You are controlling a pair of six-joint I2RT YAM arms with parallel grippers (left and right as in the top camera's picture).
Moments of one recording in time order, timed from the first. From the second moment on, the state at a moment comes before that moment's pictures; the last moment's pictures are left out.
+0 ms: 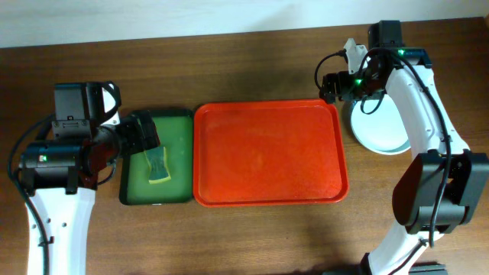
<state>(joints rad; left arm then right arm) -0.03 1.30 1.48 -1.16 0.03 -0.23 -0.07 1.93 1.69 -0.99 -0.27 -0.12</state>
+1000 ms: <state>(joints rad) -0.03 1.30 1.48 -1.16 0.03 -0.23 0.29 1.33 1.69 -0.99 -0.26 -0.12</state>
